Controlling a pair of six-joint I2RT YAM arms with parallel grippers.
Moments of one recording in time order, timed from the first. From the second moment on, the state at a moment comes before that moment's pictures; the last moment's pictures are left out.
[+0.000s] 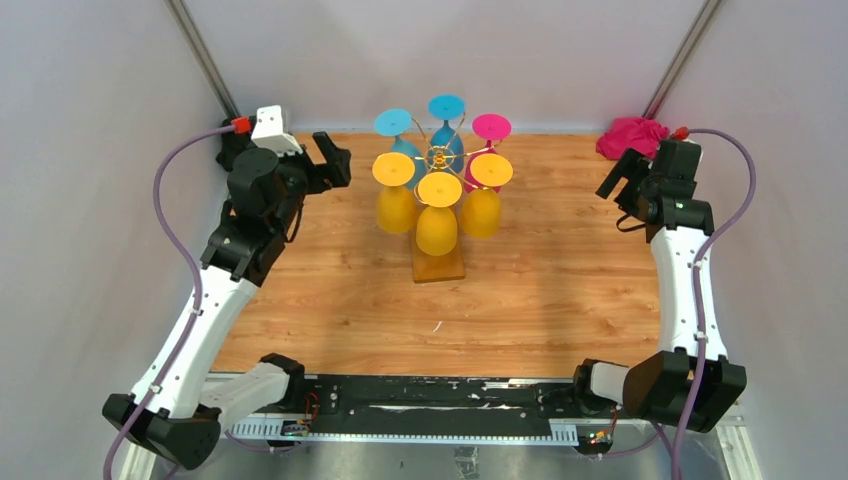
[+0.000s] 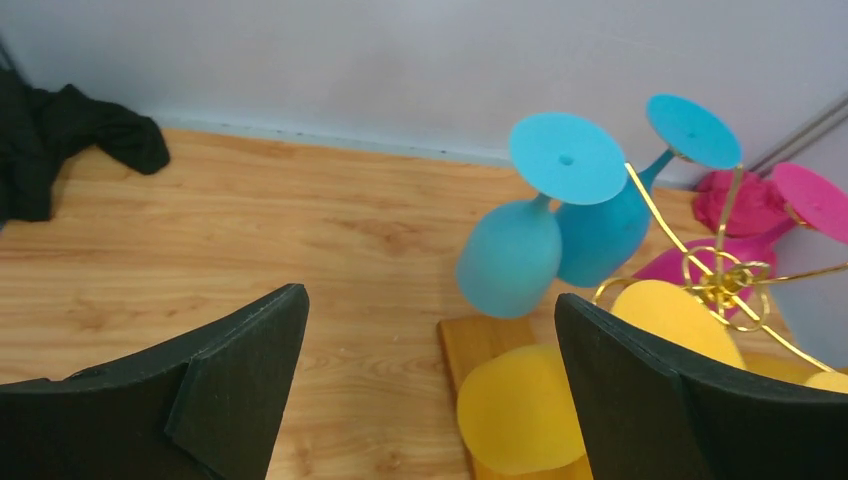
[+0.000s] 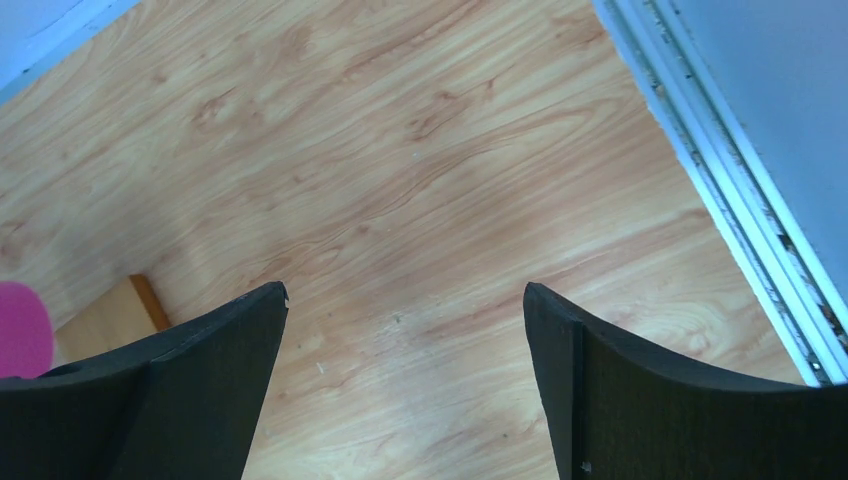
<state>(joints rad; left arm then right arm) -0.35 1.01 1.20 -0.27 -0.19 -0.32 -0.19 1.21 1.26 -0.69 0.04 0.34</state>
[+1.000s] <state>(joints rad) -0.34 0.98 1.10 -0.19 -0.09 -0.46 -0.19 1.37 1.19 -0.05 -0.80 0.82</state>
